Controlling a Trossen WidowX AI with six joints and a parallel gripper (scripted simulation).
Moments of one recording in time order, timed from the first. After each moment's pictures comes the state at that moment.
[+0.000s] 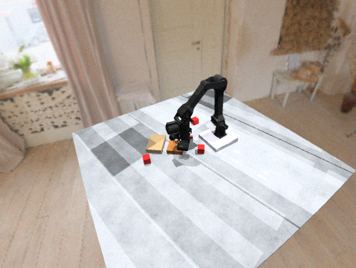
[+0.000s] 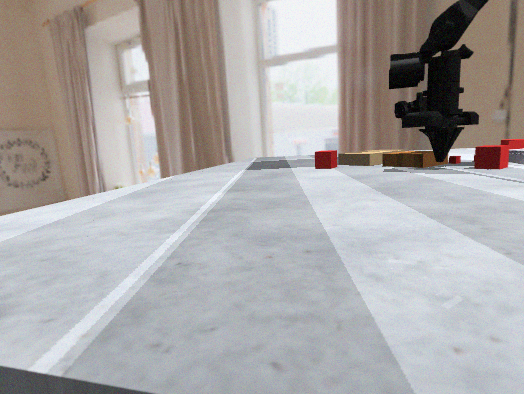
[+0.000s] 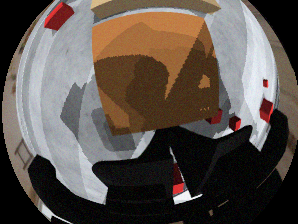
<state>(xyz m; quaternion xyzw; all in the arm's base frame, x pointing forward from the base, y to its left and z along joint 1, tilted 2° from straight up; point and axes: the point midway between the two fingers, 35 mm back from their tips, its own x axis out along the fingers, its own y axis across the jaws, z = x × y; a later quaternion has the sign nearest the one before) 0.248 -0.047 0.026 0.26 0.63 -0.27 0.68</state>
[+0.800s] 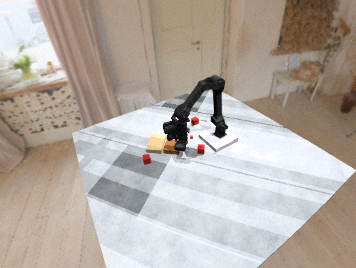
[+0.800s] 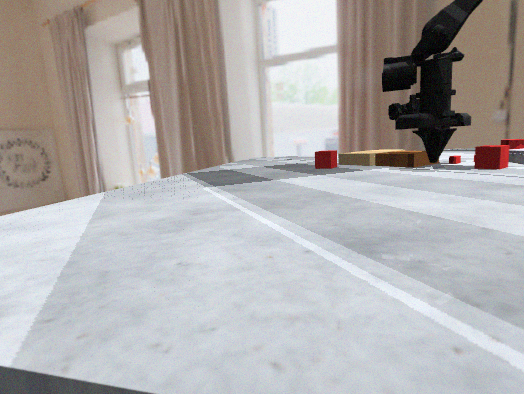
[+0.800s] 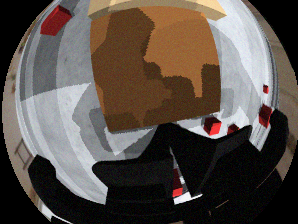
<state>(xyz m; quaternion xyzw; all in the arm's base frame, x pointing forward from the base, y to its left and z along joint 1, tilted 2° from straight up) 0.259 -0.057 0.025 0.26 0.63 -0.27 0.68</state>
